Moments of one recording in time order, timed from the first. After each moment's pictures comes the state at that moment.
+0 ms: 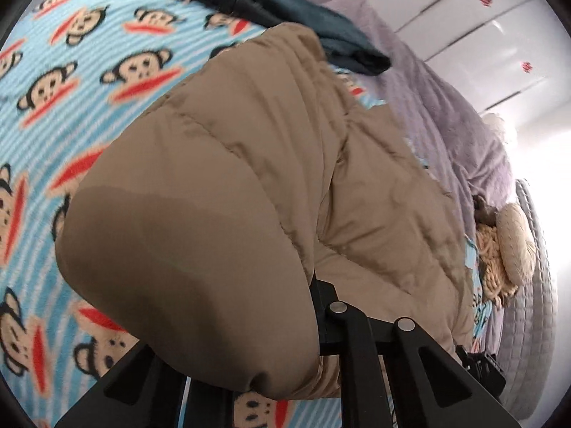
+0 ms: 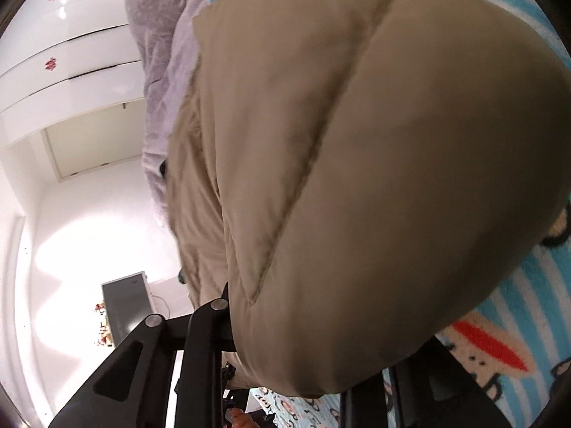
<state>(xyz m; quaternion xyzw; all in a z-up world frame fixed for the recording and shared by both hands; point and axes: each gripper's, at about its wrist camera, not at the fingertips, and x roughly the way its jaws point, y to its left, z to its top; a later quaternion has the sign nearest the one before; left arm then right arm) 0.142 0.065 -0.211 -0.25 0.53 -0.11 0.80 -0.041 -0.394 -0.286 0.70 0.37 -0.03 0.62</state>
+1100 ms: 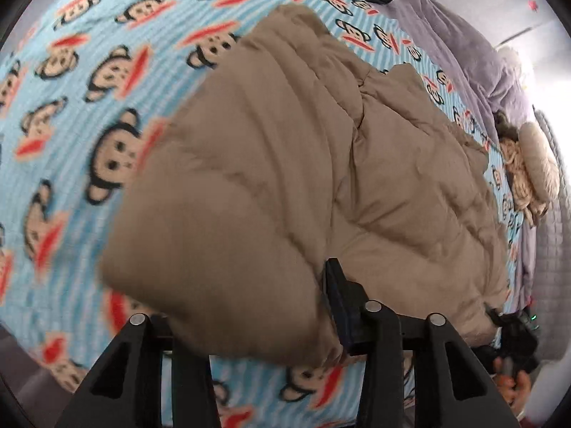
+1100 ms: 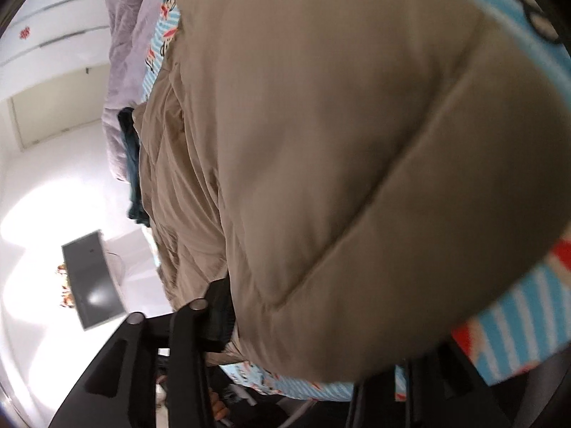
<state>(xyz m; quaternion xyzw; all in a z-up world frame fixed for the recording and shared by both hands) -0.031 0.118 -0.203 -0.15 0.63 -0.10 0.75 -0.180 -0.388 -0.272 0.64 0.49 -0.04 0.59</state>
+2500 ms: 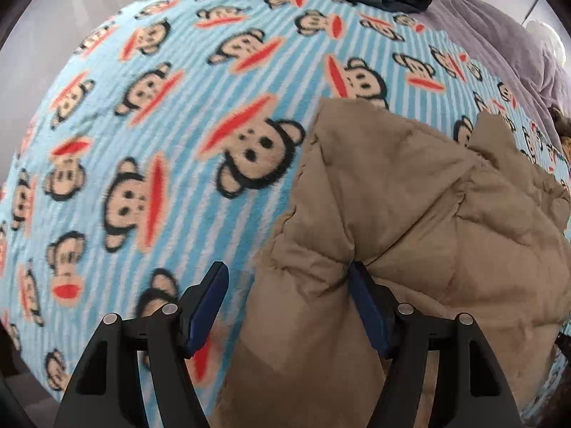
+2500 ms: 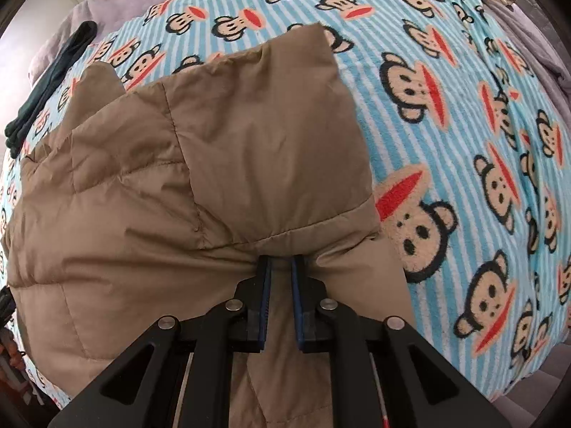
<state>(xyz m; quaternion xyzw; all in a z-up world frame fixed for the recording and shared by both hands) 0.083 0.116 -0.221 -0.02 0.60 -0.01 0.80 -0.075 -0.398 -0.241 0.23 0.61 -0.18 0.74</state>
